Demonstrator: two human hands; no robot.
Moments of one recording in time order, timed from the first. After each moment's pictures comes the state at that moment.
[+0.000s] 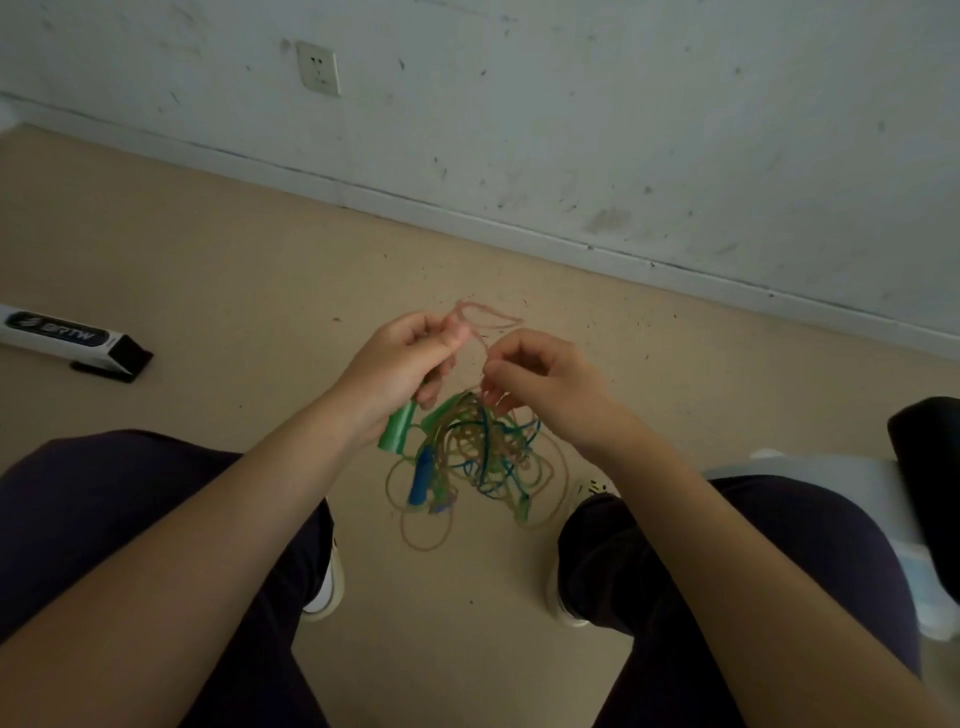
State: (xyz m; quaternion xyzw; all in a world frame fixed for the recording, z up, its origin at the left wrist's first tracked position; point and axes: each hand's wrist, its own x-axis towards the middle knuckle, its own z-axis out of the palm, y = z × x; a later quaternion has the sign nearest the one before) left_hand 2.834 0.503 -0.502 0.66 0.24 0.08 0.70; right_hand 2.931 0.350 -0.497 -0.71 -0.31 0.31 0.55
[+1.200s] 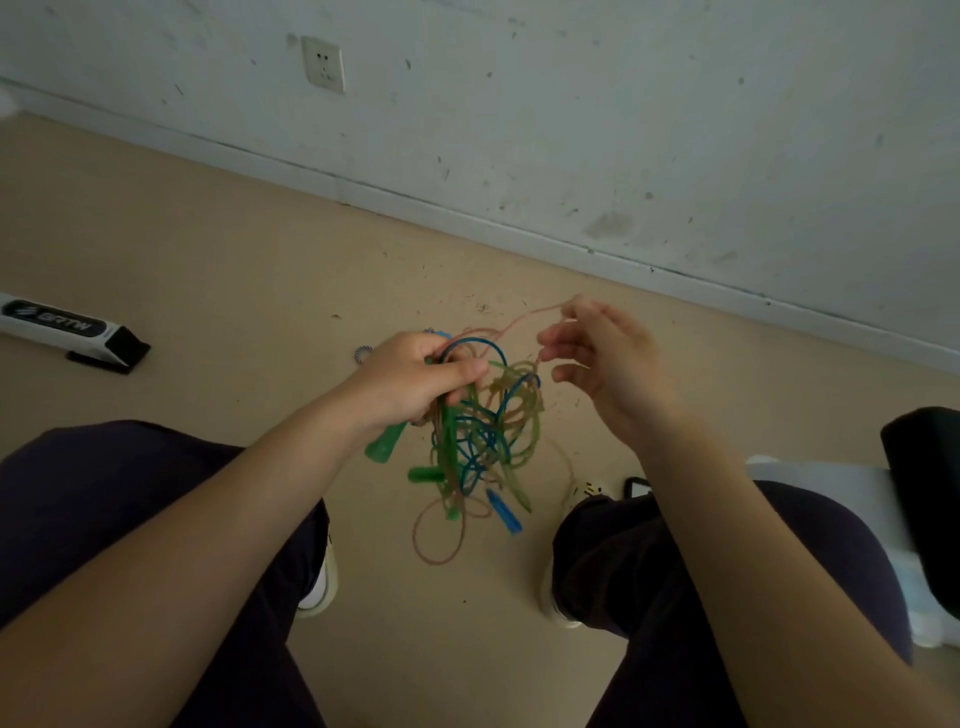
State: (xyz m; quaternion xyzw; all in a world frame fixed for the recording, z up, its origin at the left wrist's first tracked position) left_hand 2.833 0.500 -0.504 0.75 0.24 0.00 0.61; right_hand 2.954 0.340 -0.476 -0.66 -0.09 0.28 0.69
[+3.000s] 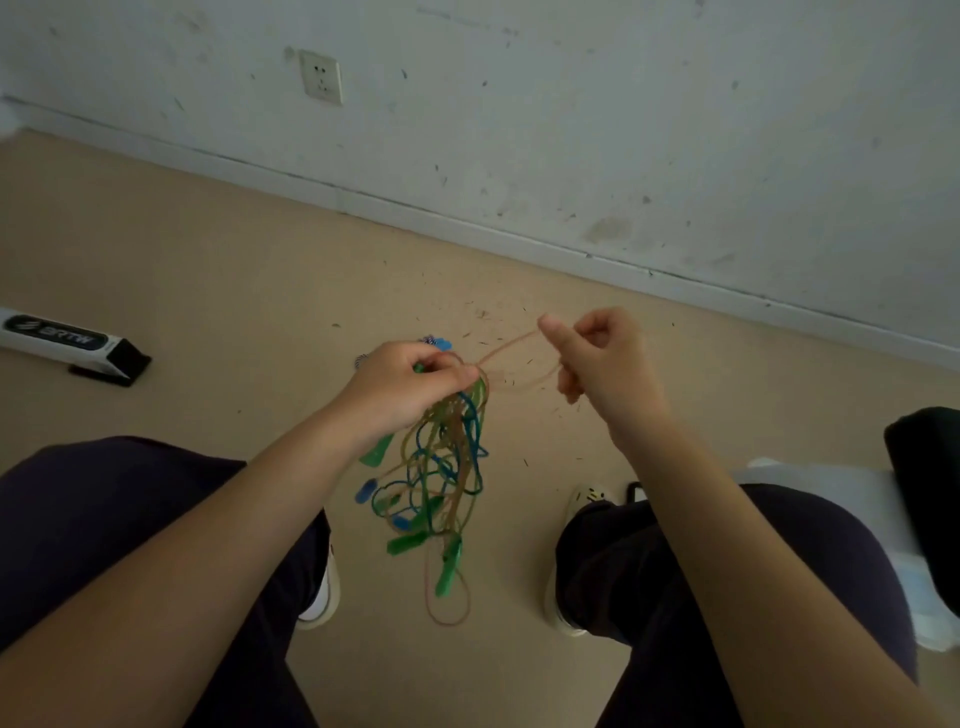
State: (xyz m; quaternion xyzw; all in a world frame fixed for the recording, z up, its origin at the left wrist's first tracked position) left_hand 2.832 0.501 -0.501 0.78 0.28 0.02 0.56; right_hand 2.954 0.336 -0.482 -0.80 -0.14 0.18 0.56
